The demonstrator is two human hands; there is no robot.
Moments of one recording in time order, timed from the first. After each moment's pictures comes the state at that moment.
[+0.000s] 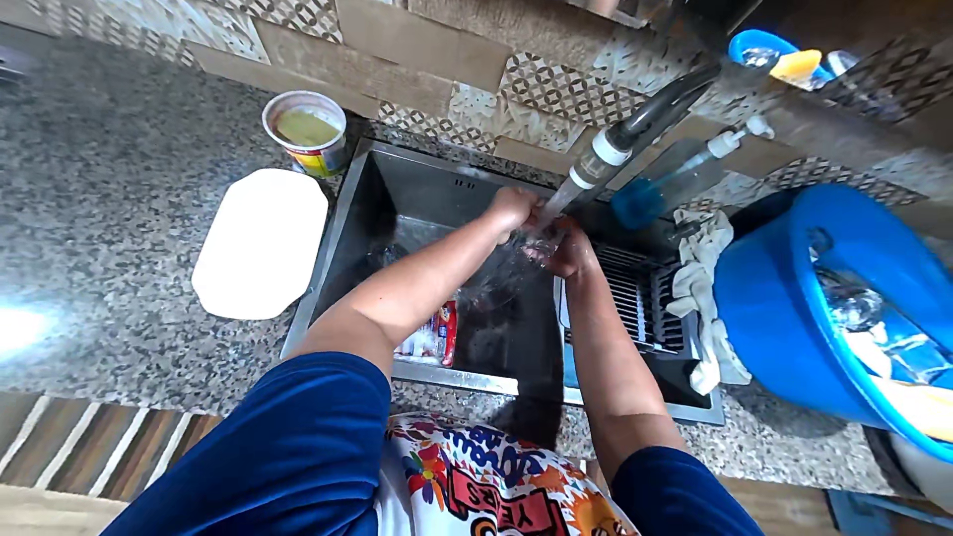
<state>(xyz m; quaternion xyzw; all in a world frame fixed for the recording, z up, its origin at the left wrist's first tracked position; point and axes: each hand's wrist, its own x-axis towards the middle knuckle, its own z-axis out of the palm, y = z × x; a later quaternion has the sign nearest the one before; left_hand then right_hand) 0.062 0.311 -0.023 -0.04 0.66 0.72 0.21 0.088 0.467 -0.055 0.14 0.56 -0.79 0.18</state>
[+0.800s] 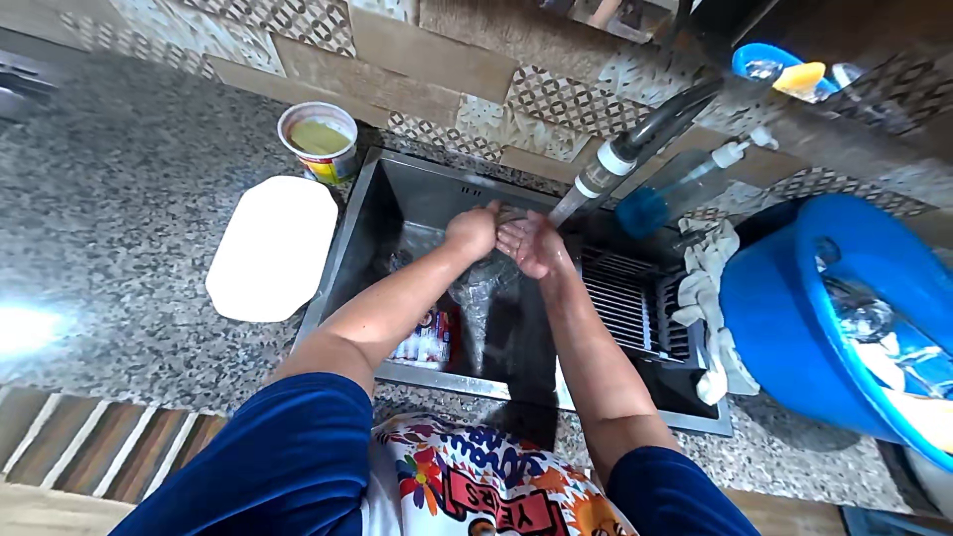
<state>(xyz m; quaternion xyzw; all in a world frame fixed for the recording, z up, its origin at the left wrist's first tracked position) 0.083 0.255 -0.036 0.04 0.95 0.26 0.14 0.084 0.408 -0.052 0.13 0.53 -0.81 0.21</state>
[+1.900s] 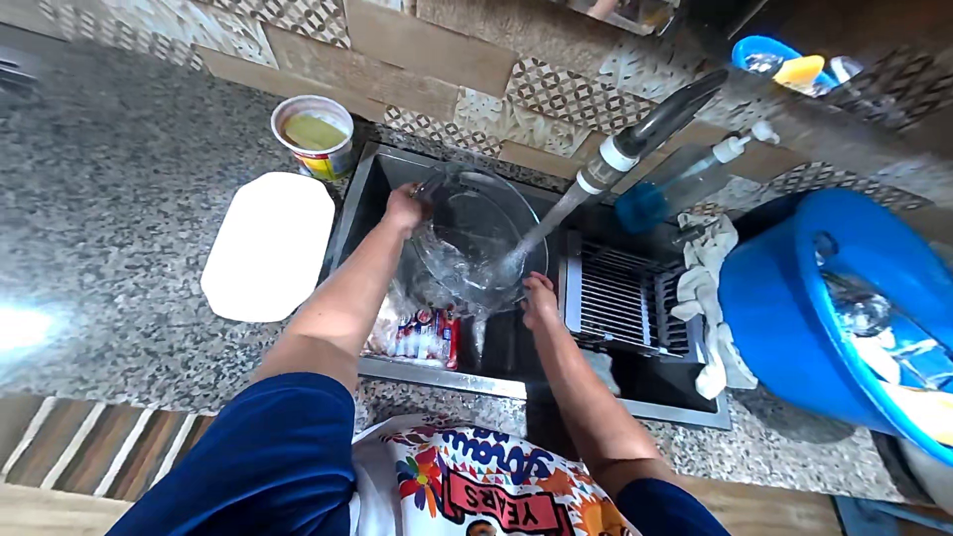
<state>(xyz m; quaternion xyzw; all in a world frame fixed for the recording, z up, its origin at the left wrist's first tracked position) 0.051 0.150 -0.100 -0.16 0.74 0.65 0.08 0.166 0.421 -0.118 0.33 0.66 -0.67 0.07</state>
